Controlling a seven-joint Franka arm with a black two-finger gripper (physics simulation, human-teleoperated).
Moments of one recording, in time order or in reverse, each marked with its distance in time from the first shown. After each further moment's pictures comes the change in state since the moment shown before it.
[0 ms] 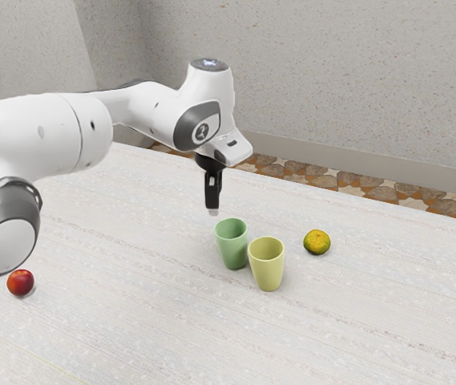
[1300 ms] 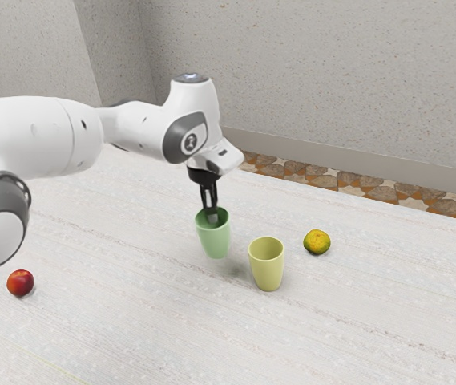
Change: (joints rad) arm 0.042 -0.045 -0.025 -0.123 -0.109 0.072 -0.036
